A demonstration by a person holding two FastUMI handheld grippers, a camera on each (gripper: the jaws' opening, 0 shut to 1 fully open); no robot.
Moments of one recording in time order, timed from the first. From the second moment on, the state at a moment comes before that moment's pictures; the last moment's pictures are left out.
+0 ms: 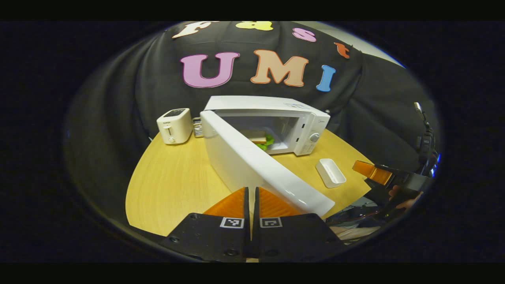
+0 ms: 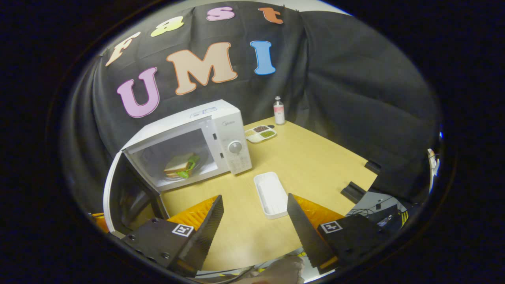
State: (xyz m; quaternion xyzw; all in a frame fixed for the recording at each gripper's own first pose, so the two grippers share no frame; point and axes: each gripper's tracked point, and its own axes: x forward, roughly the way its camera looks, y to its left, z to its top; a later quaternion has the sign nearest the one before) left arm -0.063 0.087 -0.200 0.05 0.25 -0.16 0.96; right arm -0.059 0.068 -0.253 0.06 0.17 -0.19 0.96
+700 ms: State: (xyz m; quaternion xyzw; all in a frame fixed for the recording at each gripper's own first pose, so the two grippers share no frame) left arm 0.006 -0.035 -0.195 0.09 0.21 -0.18 0.96; right arm -0.027 -0.013 -0.201 0.04 0.13 -0.18 0.97
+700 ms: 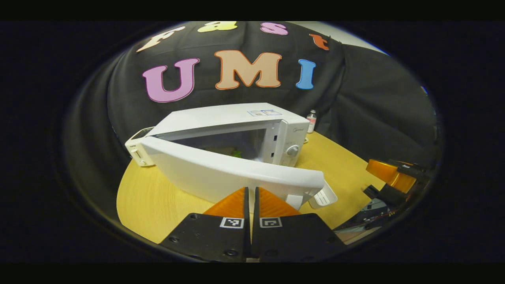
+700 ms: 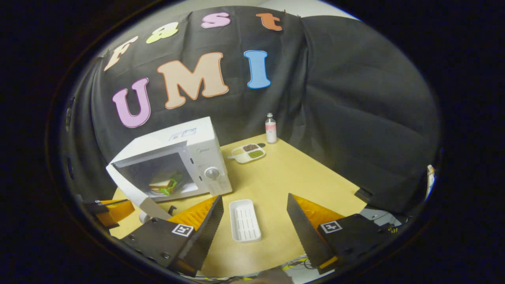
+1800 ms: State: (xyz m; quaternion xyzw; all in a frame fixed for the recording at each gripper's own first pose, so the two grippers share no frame) left arm 0.139 -0.106 -0.184 0.05 0.17 -0.11 0.98; right arm 0.031 -0.068 -0.202 0.07 0.16 -0.14 0.98
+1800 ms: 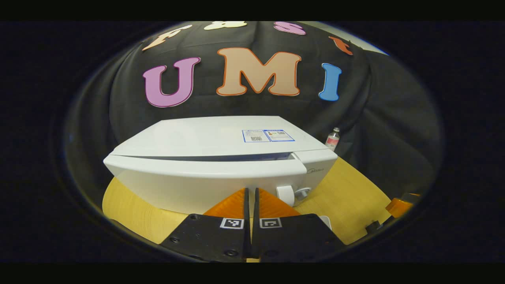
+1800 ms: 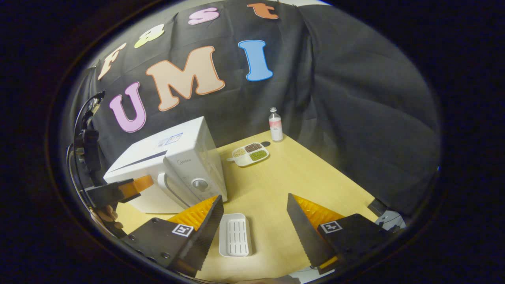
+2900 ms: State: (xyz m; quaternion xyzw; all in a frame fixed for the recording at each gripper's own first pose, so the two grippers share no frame) left arm 0.144 -0.109 -0.187 -0.01 0.15 -0.09 0.98; right arm 0.042 -0.068 -0.200 0.06 0.16 -0.14 0.98
